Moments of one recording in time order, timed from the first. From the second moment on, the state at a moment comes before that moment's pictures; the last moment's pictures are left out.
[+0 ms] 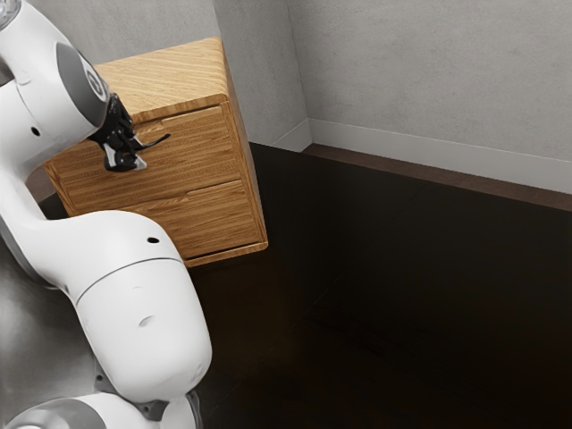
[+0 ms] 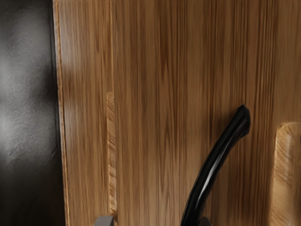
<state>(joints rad) 2.42 -1.20 -0.99 -1.63 -1.42 1.54 -1.29</state>
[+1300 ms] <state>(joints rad) 2.28 -1.19 -0.94 -1.73 -1.36 1.54 -1.26</state>
